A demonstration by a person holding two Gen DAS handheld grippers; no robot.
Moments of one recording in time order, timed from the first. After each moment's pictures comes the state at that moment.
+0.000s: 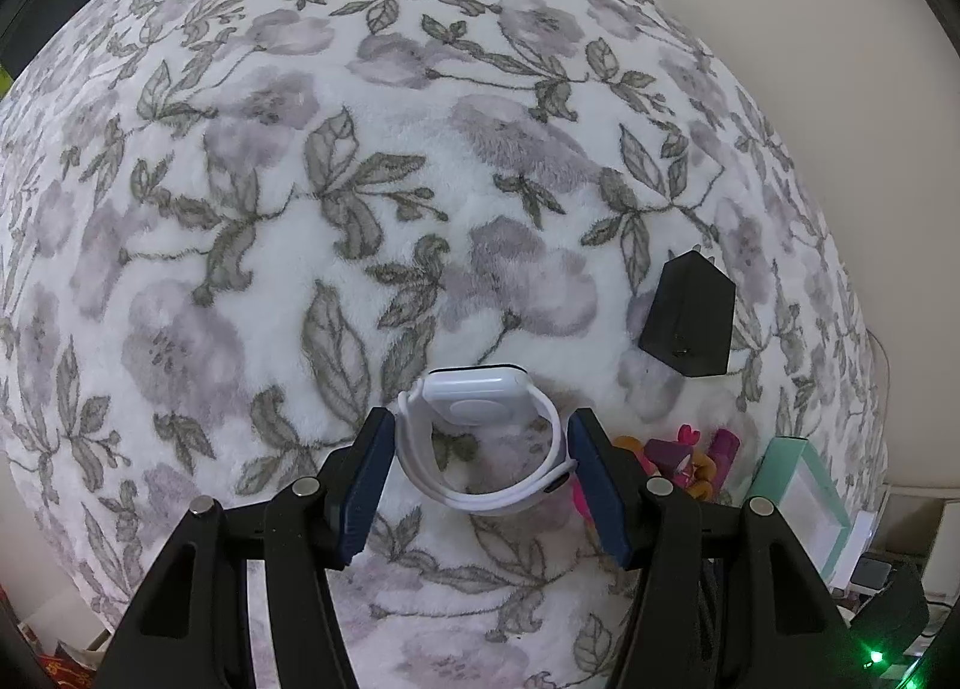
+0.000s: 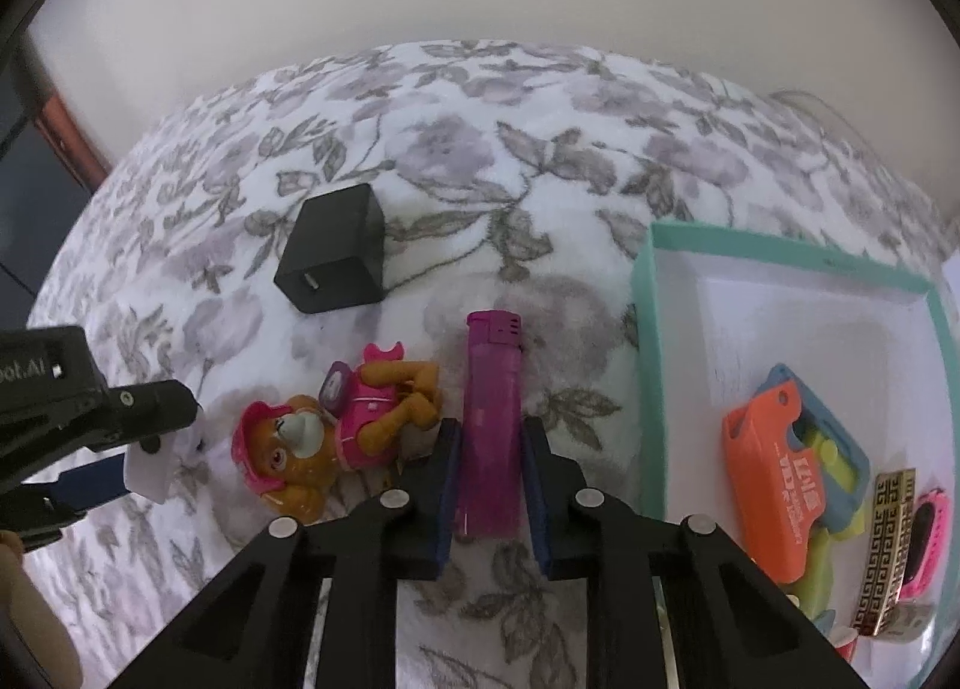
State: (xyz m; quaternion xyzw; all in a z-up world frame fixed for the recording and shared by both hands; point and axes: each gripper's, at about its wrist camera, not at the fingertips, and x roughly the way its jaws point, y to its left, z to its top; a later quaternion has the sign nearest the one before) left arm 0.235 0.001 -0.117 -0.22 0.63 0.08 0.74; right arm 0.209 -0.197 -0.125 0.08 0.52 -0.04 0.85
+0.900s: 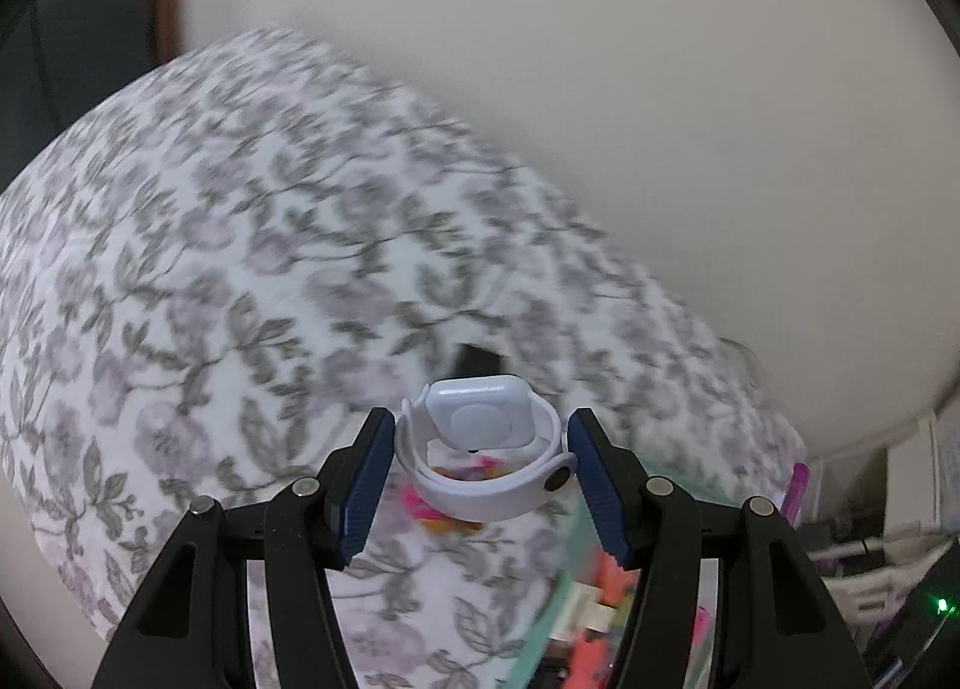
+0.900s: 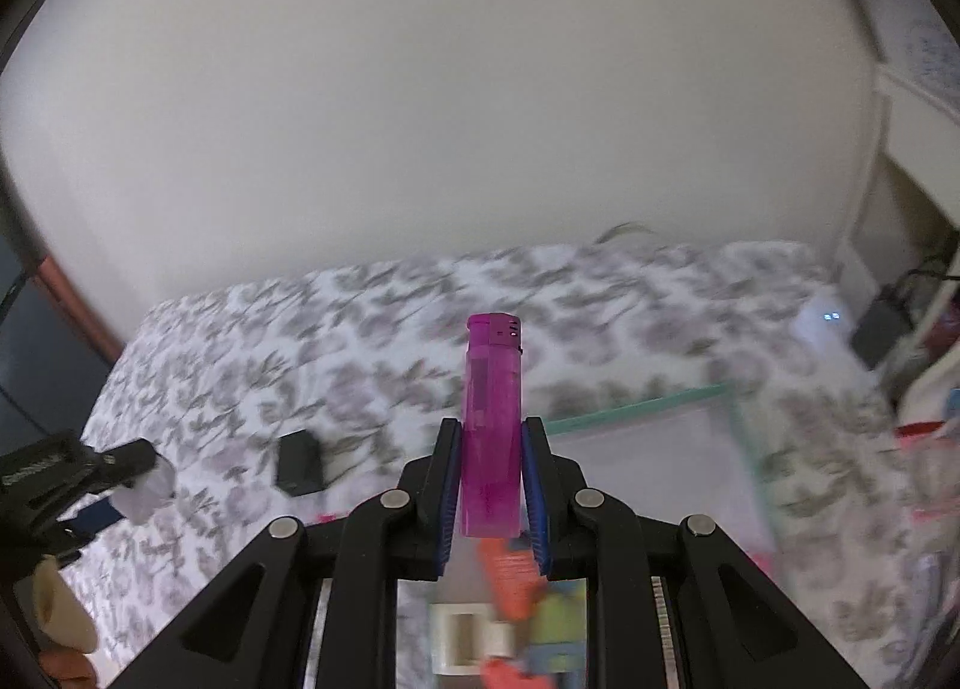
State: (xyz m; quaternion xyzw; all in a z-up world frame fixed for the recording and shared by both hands) left arm 0.218 -0.057 0.013 -0.19 0.51 -0.03 0.84; right arm 0.154 -0.323 0.018 0.15 0.39 -0.13 0.90
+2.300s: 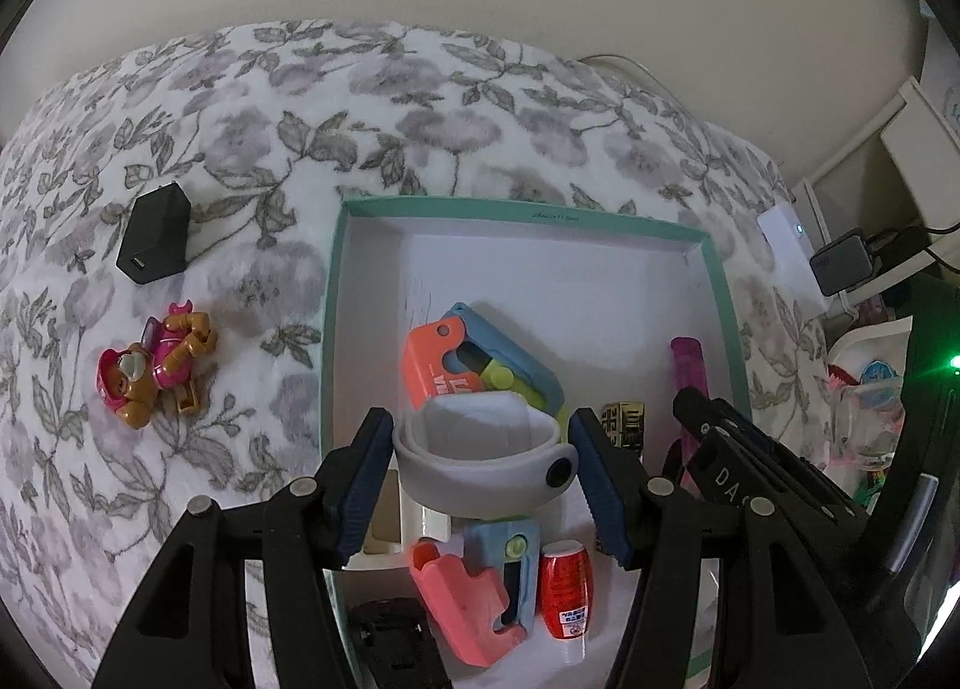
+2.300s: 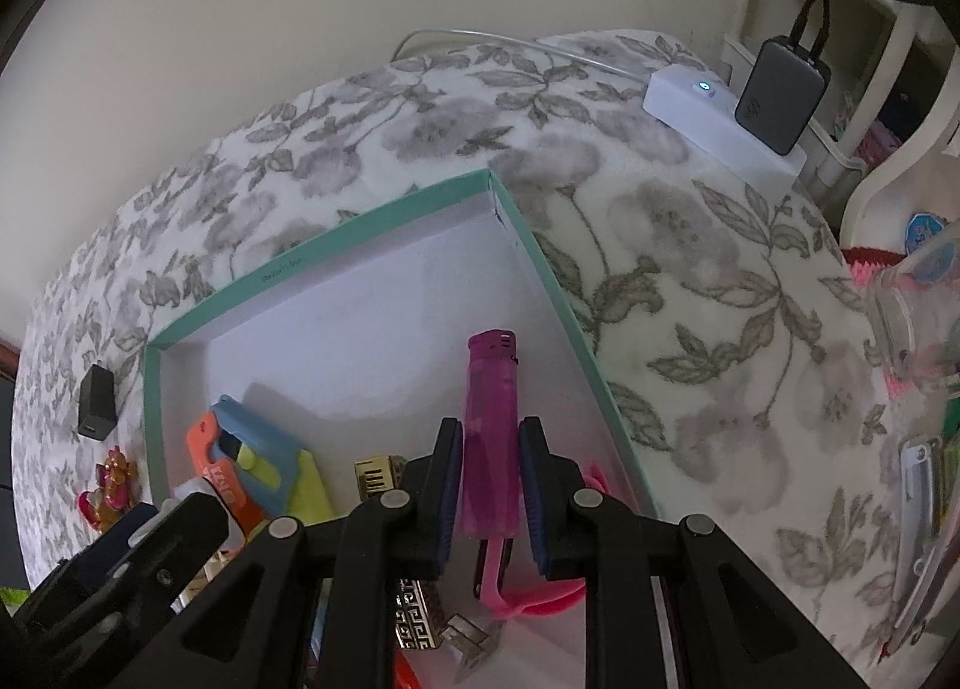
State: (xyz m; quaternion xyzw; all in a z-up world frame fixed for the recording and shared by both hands) left arm 0.174 -0.255 -0.085 0.01 0.59 -0.17 0.79; right arm 0.123 -0.416 -0.099 0.21 0.53 -0.21 0.80
